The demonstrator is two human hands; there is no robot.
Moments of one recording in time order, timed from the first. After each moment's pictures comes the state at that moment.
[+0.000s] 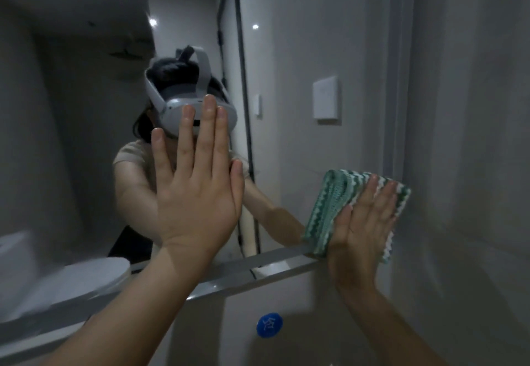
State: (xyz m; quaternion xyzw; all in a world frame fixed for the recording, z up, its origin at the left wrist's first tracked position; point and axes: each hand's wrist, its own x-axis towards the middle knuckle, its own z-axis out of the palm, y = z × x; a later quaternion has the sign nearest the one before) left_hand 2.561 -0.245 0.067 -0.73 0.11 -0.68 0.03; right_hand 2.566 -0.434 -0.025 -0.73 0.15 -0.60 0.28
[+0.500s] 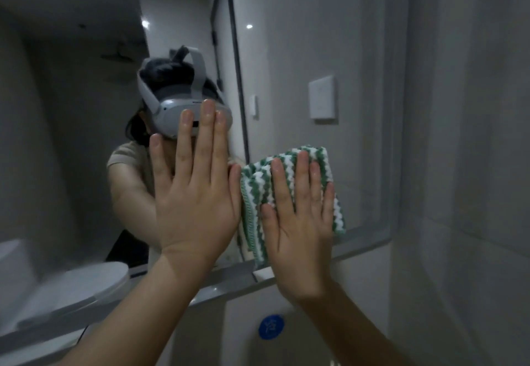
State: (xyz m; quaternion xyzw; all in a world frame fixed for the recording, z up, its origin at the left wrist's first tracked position) left_hand 2.564 -0.241 0.065 -0.72 0.12 -0.69 0.03; right_hand 2.556 -0.366 0.003 -0.77 -0.02 -0.62 0.14
